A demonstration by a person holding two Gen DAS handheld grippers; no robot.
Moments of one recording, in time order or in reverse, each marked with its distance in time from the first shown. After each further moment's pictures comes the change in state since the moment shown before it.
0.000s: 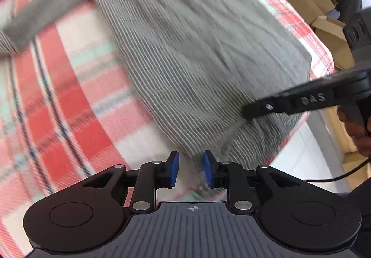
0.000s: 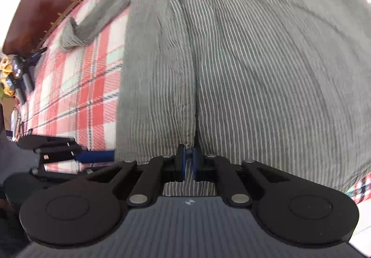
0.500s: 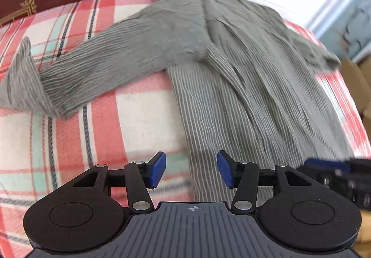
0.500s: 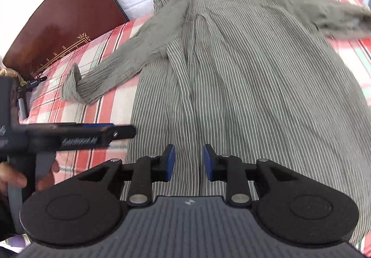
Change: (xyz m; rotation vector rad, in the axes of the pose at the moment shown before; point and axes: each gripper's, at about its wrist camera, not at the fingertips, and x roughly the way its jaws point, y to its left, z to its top) left arm 0.023 0.059 0.110 -0.329 -0.206 0.167; right arm -0.009 0.029 0.072 -0.127 -0.238 -0.075
